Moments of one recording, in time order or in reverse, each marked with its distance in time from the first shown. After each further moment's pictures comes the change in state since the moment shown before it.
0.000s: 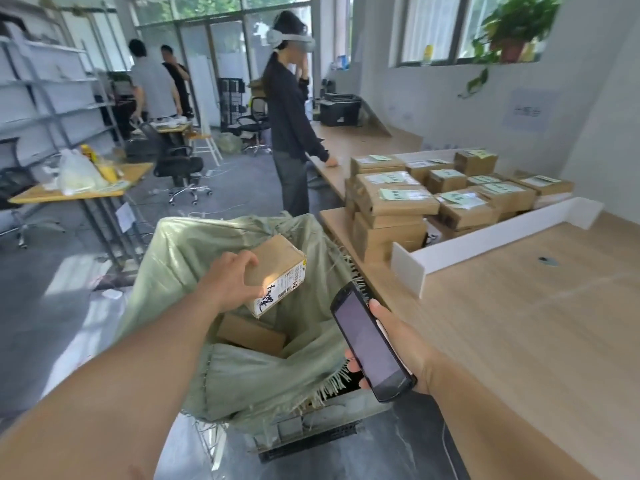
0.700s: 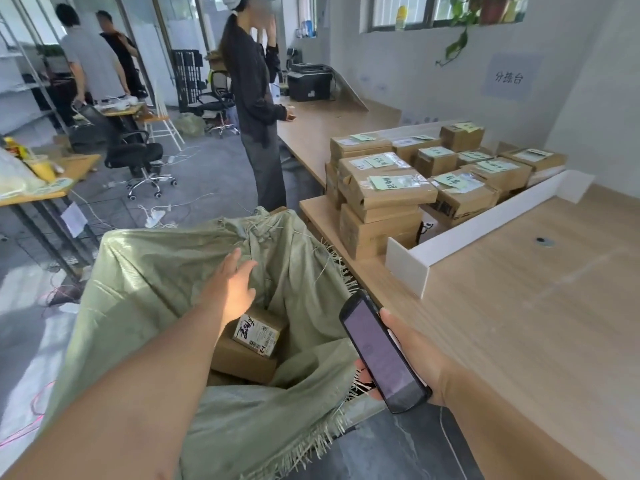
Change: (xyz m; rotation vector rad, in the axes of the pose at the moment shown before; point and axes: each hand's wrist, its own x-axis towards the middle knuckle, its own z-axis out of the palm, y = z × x) left_hand 0.107 -0.012 0.060 0.094 -0.051 0.062; right_hand 0.065 -0.019 -0.029 0.079 0.072 0.085
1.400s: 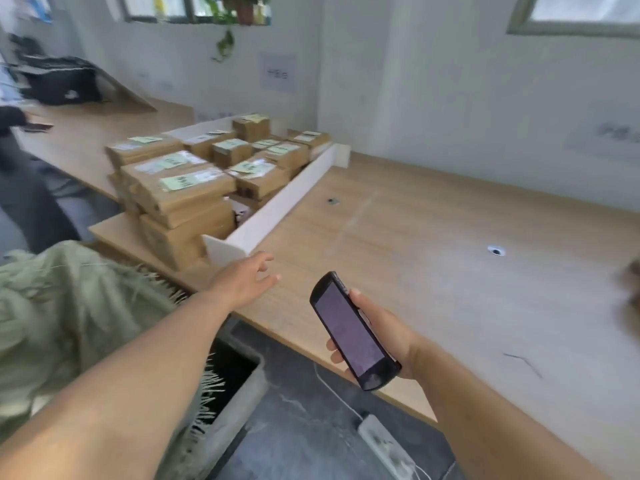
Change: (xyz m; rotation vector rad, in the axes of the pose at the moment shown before) left_hand -0.039 0.273 0.059 -0.216 -0.371 0.640; right_hand -0.153 0.074 -0.092 0.201 0.413 -0.170
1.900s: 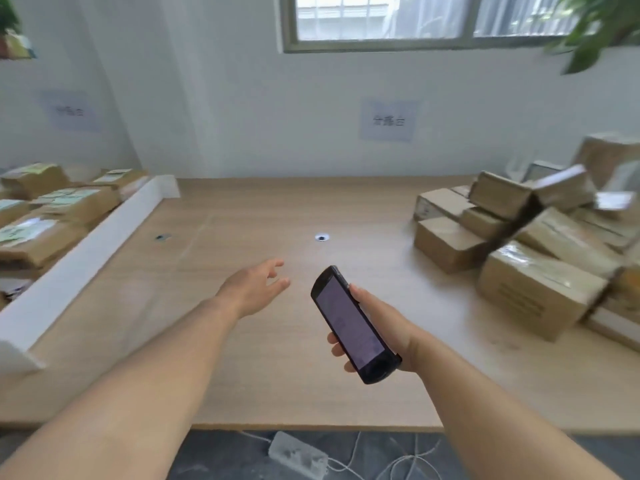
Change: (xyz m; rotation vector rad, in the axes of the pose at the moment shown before) left_hand 0.009 0.311 0.145 0.034 -0.202 0.474; right_hand -0.197 0.076 -0.207 0.225 0.443 -0.165
